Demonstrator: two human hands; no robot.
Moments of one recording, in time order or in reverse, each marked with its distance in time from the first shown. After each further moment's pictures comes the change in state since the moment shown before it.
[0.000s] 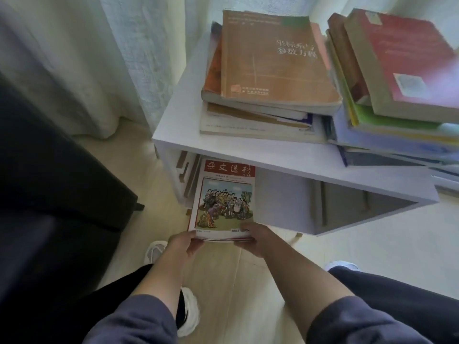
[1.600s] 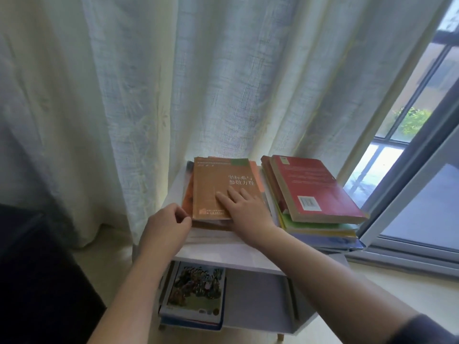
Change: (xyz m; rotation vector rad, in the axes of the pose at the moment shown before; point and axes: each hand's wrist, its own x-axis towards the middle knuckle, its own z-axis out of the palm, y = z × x) left_hand -0.250 0.168 0.074 0.939 0.129 1.237; right_hand -0.213 -0.191 0.043 -1.901 0.607 -1.436
